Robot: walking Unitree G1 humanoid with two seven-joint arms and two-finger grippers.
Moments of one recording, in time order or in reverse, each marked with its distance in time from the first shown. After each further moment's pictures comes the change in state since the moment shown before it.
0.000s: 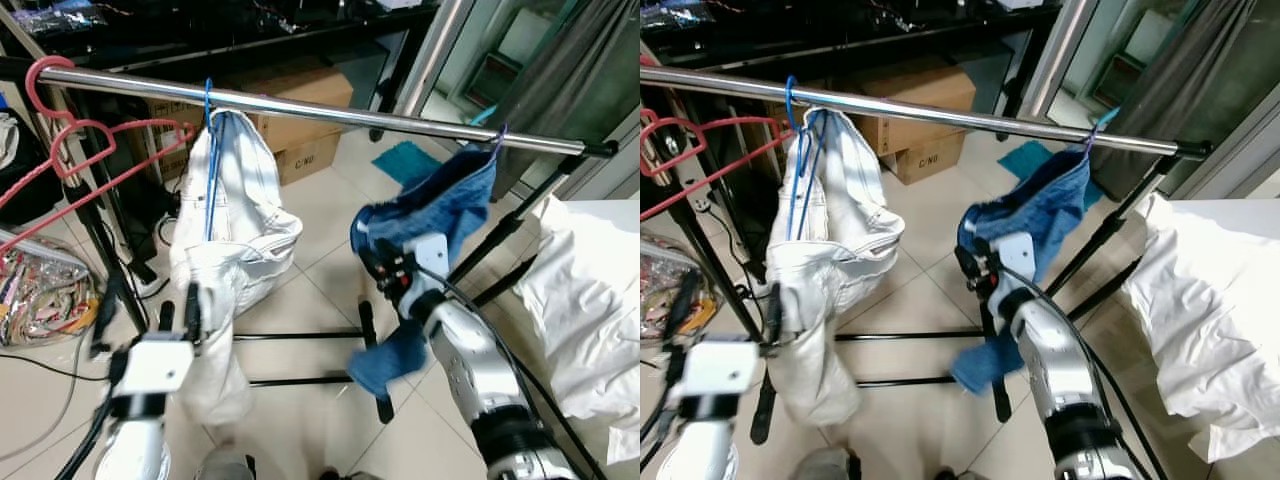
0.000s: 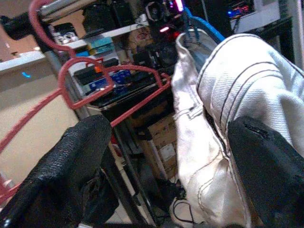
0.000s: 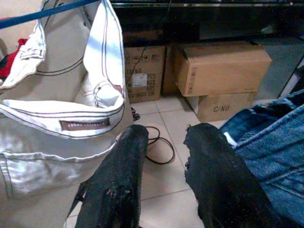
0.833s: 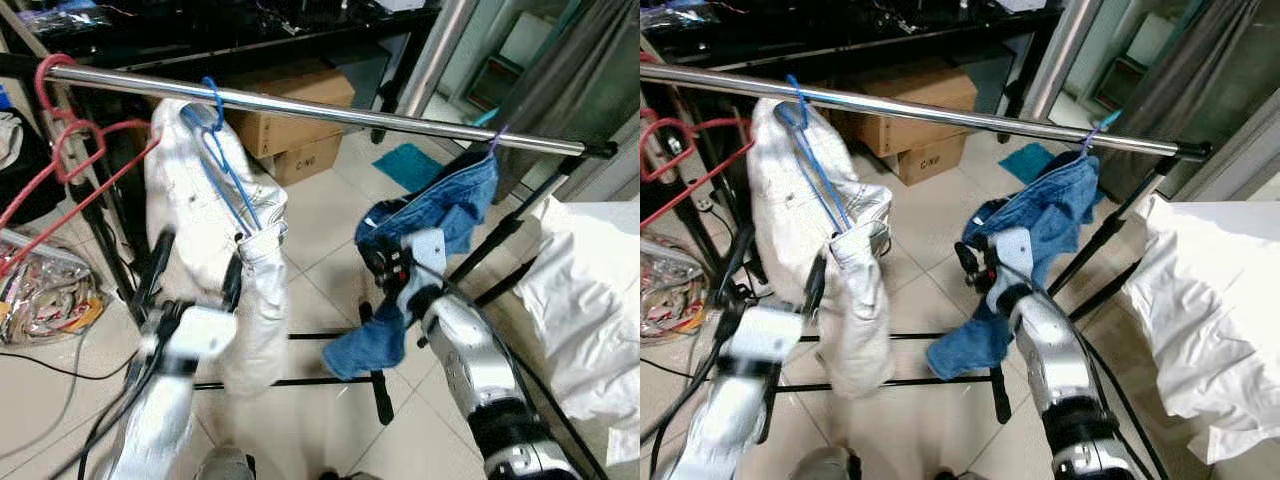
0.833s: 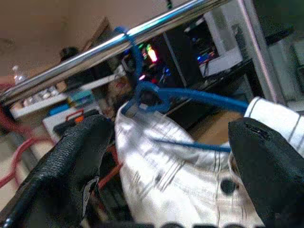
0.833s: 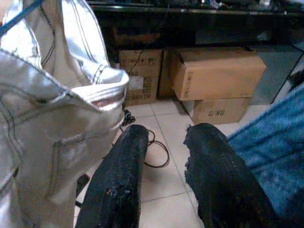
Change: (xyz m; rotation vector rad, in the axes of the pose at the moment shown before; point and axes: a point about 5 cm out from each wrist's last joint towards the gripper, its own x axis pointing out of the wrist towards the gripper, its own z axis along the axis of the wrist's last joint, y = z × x) left arm 0.040 -0.018 0.027 0.063 -0.212 -0.112; right arm 0.007 0.000 0.007 -0.031 -0.017 -0.012
